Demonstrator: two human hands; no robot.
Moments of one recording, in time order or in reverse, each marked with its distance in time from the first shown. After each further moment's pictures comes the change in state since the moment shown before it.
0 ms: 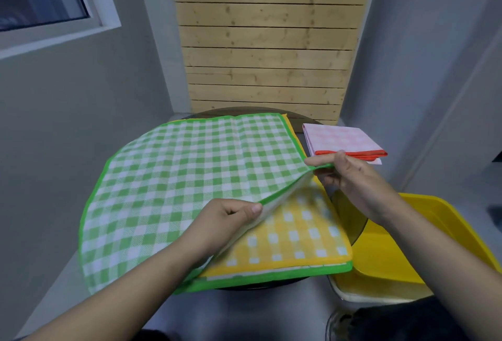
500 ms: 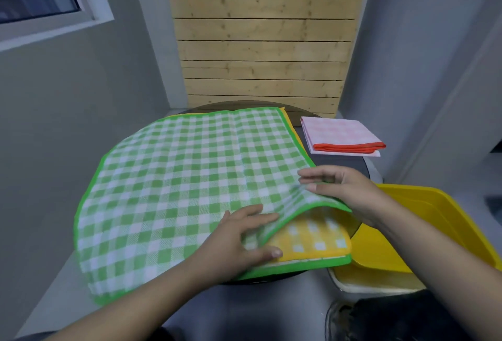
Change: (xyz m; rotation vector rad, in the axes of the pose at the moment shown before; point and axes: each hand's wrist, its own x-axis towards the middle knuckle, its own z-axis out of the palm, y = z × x) left_hand -0.008 -0.027 0.019 0.442 -0.142 0.150; right_hand -0.004 0.018 0.007 -0.012 -0.011 0.273
